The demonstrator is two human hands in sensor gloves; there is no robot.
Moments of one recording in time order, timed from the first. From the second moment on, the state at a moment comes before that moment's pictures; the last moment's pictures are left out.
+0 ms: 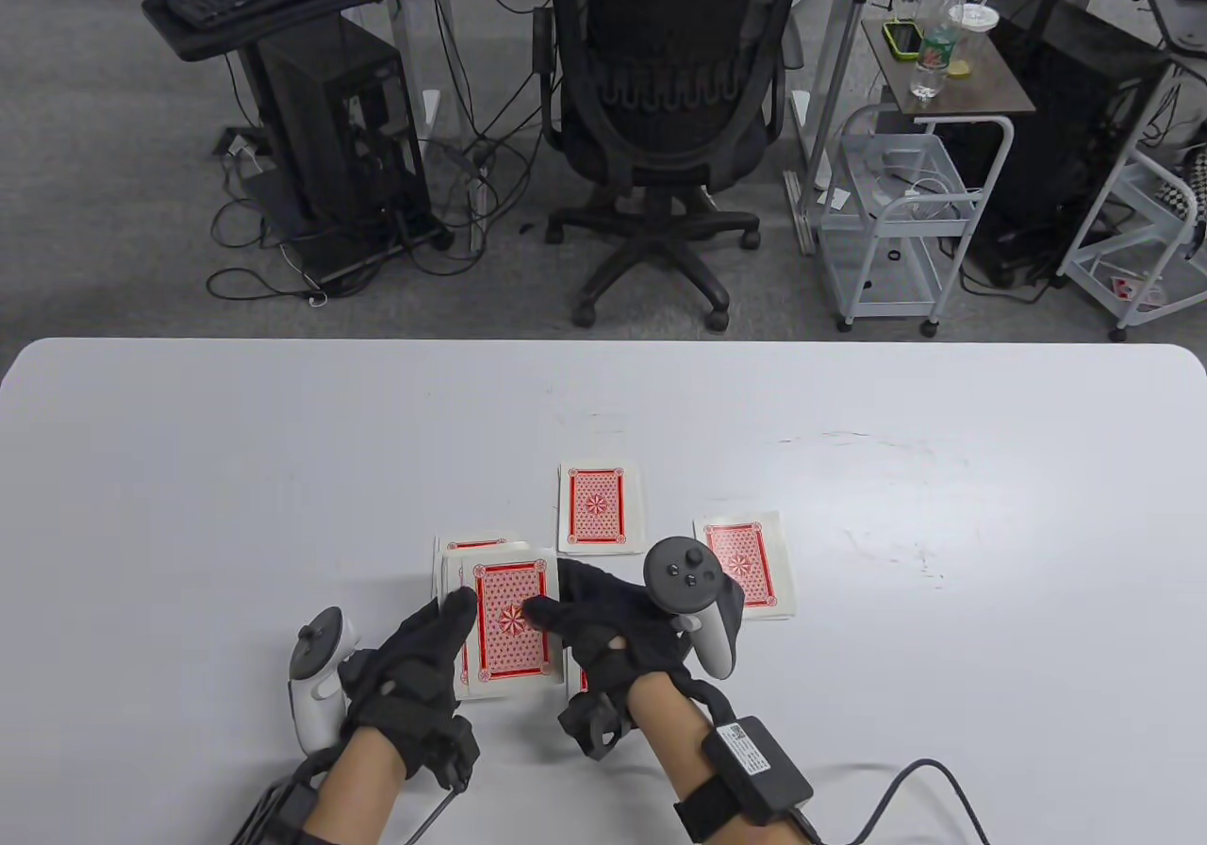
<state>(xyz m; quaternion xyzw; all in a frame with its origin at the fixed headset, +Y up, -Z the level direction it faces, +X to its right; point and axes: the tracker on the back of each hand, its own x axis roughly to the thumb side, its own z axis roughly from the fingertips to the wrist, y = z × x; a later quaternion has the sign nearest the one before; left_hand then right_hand) -0.227 -0.781 -0.320 -0.17 0.03 0.78 0.61 0.033 -0.740 -0.367 0.09 0.12 0.80 0.57</state>
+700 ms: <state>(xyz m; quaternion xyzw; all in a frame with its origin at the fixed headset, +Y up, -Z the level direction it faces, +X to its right) -0.263 -0.785 -0.324 -0.12 0.09 0.78 0.61 0.044 -0.761 -0.374 0.01 0.12 0.99 0.04</state>
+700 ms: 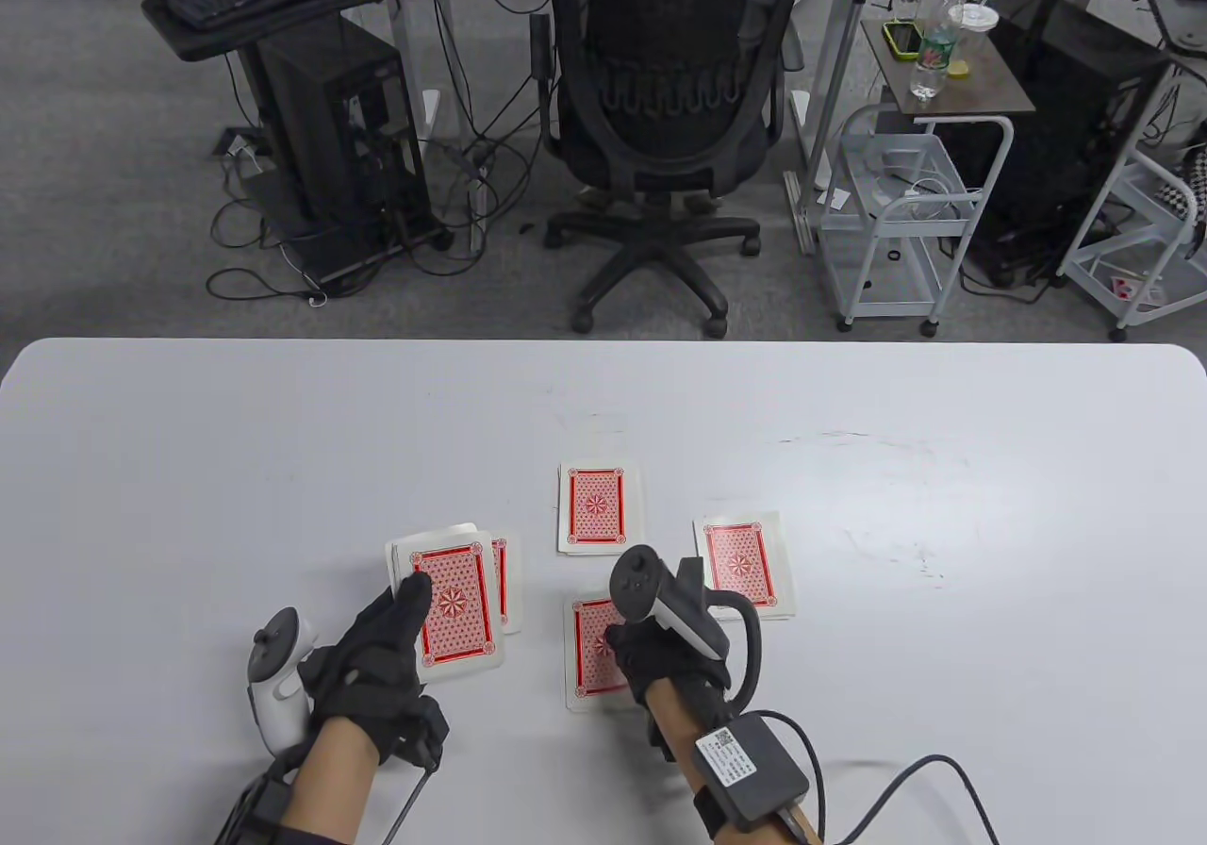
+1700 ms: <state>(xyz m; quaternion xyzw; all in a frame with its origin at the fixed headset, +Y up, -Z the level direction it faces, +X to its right) -0.239 -0.779 -0.323 -0.17 0.04 0.78 0.61 0.023 -0.727 -0.364 0.12 0.09 0.84 0.52</state>
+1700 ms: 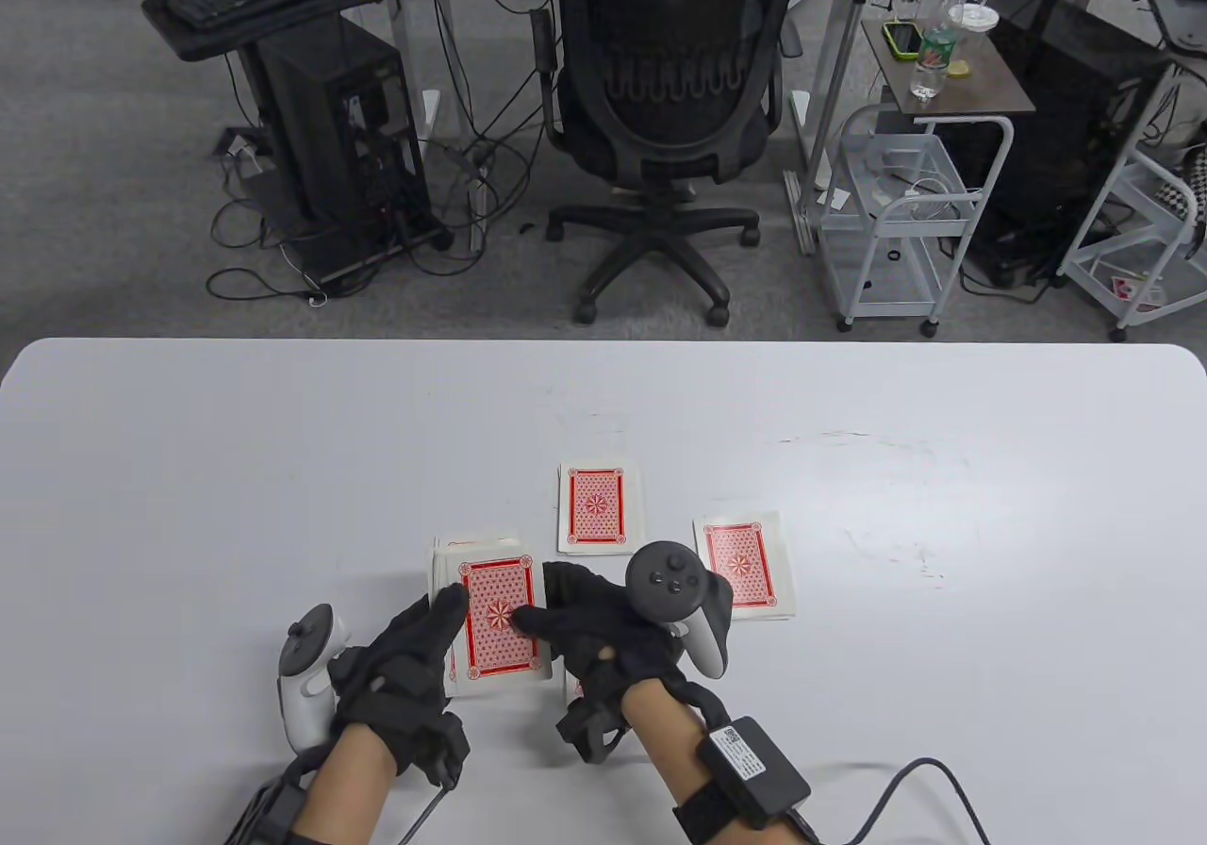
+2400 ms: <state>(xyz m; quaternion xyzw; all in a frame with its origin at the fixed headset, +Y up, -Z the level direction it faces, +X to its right) -0.333 -0.791 -0.330 -0.06 0.19 0.78 0.59 -0.091 -0.748 -0.446 0.07 0.13 0.98 0.12</state>
